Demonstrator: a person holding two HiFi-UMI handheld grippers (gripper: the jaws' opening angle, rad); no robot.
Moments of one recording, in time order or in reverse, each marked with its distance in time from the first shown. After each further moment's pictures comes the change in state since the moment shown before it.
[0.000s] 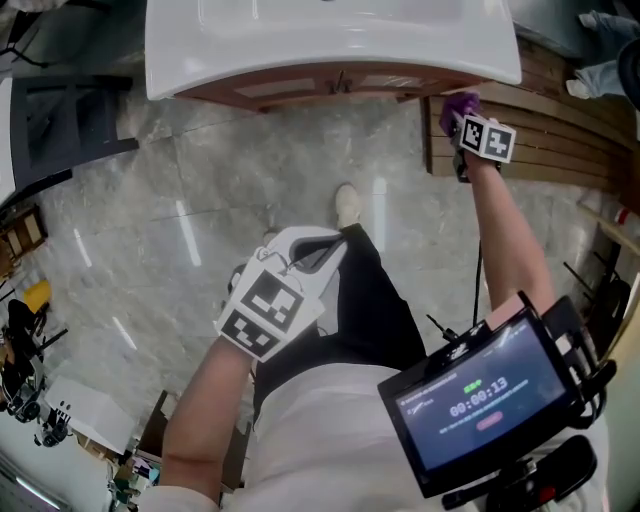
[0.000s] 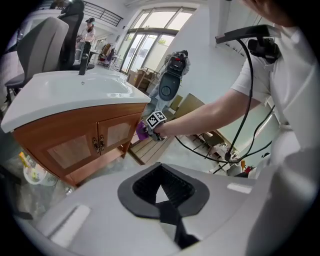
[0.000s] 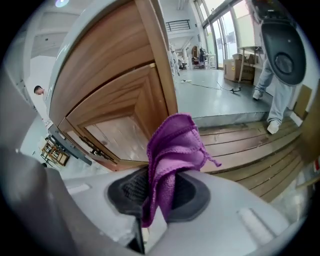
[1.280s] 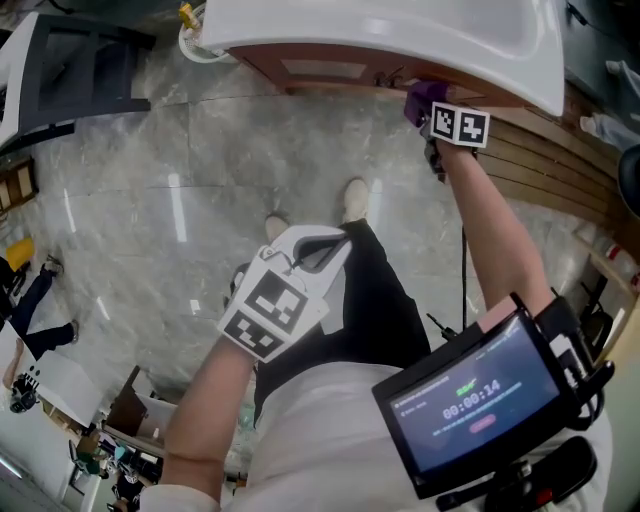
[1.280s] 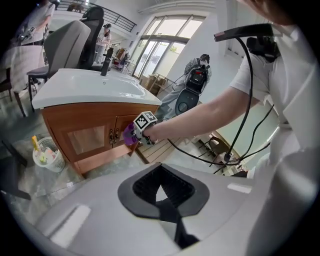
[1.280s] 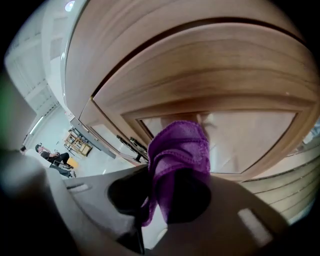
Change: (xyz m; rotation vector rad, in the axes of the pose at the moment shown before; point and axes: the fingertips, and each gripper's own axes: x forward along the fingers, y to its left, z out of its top) left arm -0.060 0.028 -0.056 -0.098 -0.065 0.072; right arm 0.067 0.205 0.002 -0.118 0.067 0.231
